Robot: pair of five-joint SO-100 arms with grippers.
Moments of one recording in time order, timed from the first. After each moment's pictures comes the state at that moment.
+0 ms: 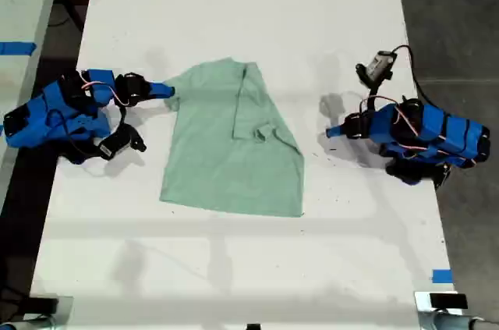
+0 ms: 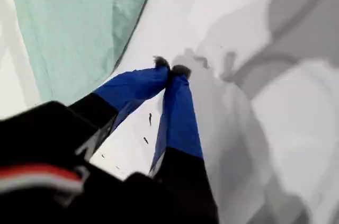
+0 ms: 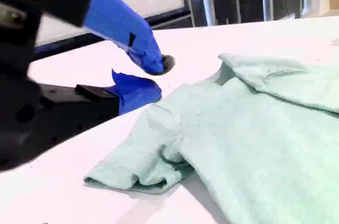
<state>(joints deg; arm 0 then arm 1) -32.8 205.7 186.3 53.3 18.8 19.8 200.2 174.7 73.7 -29.4</state>
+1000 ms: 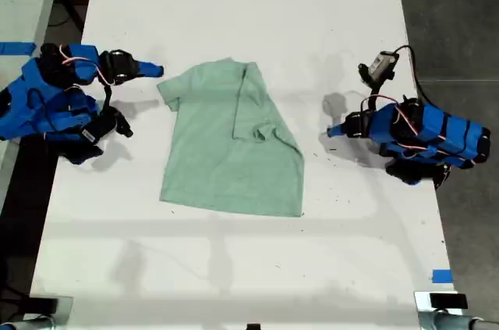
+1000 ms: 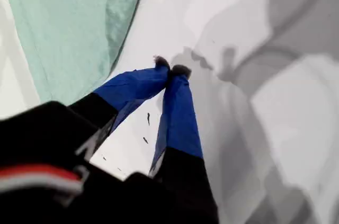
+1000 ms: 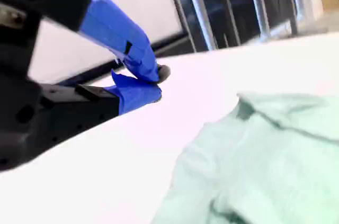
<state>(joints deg) -37.0 165.6 145.0 63.9 30.6 20.9 200.2 174.7 74.6 -27.1</state>
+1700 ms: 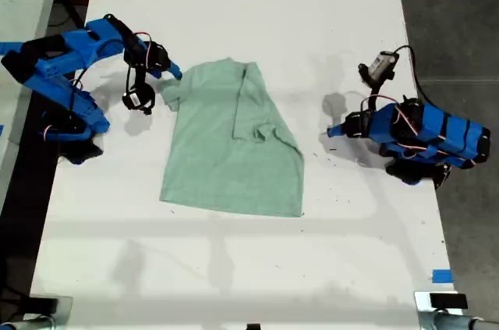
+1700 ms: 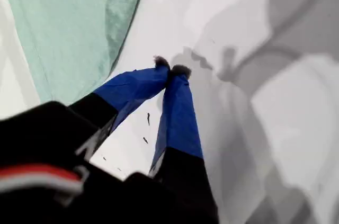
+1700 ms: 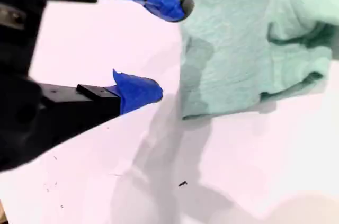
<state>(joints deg) -56.3 111.7 129.2 56.4 49.7 20.9 200.2 174.7 74.6 -27.1</state>
